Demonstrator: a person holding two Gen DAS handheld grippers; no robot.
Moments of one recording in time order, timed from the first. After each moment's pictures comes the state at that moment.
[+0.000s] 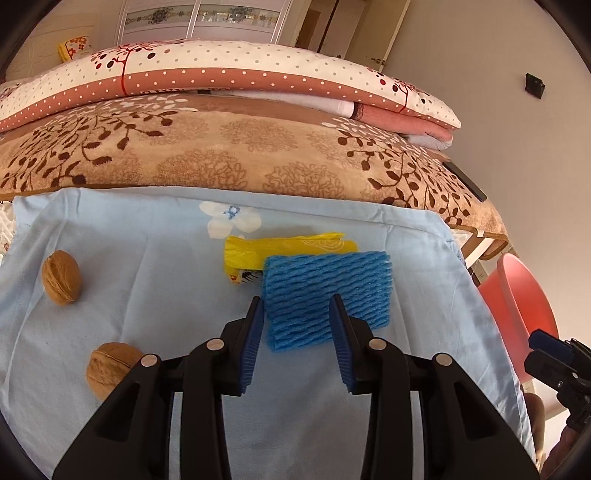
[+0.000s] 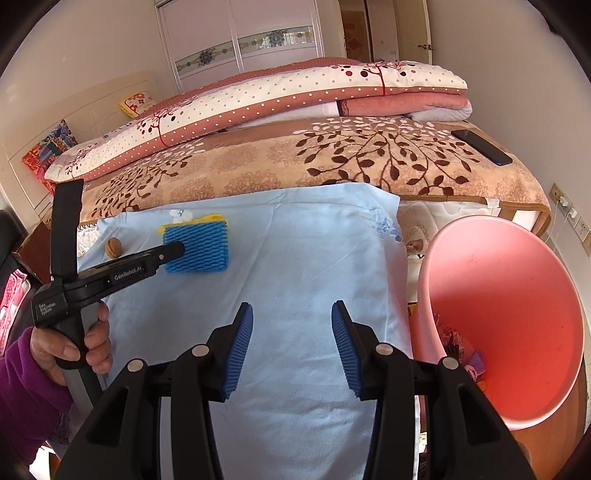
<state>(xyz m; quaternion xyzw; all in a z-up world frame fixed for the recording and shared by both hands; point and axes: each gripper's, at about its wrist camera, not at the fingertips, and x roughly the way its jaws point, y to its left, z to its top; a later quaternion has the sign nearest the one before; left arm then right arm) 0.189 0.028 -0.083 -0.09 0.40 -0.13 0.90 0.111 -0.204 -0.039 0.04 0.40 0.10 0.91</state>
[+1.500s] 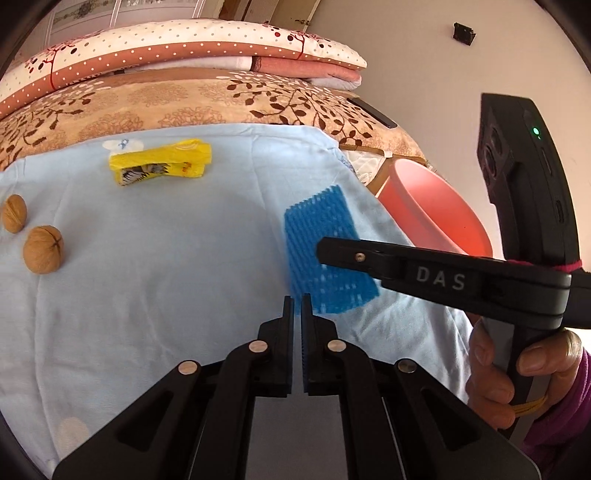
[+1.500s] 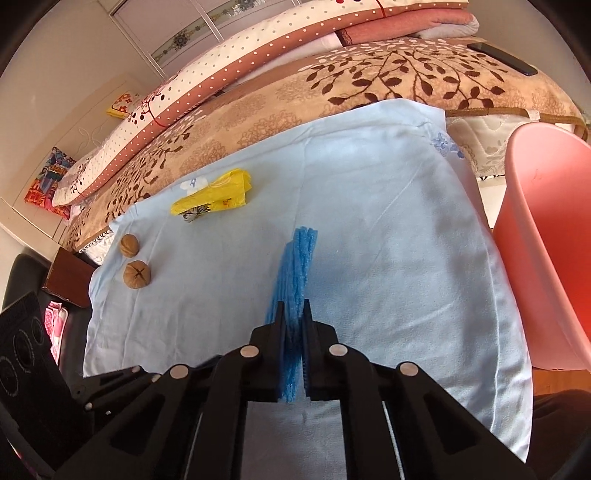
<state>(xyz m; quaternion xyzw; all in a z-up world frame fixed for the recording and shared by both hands) 0.096 -0.023 -0.076 -0.04 0.44 -0.26 0.86 0.133 -0.178 -0.080 0.15 0.48 0.13 0.85</state>
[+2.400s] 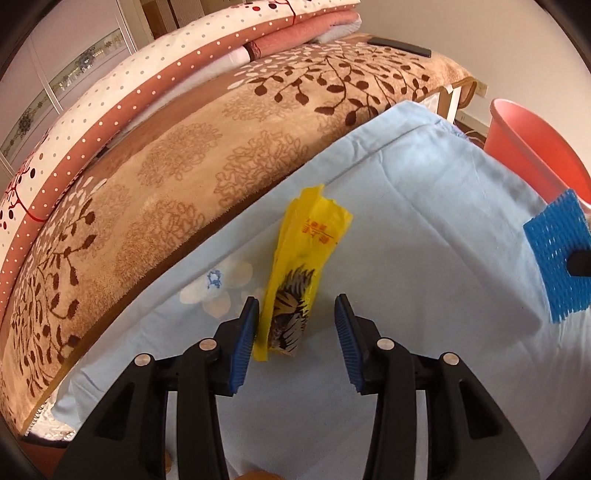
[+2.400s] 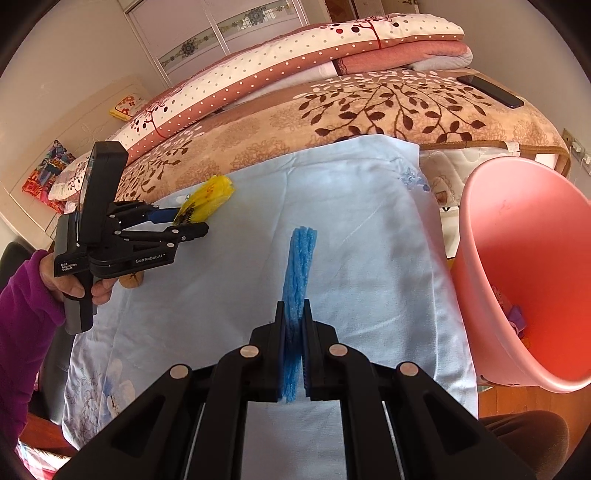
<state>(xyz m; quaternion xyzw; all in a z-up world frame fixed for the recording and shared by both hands) 0.247 0.007 -0.083 0.22 0.44 -0.25 0.83 0.121 -0.198 -0.063 0.12 0.46 0.11 0.87</state>
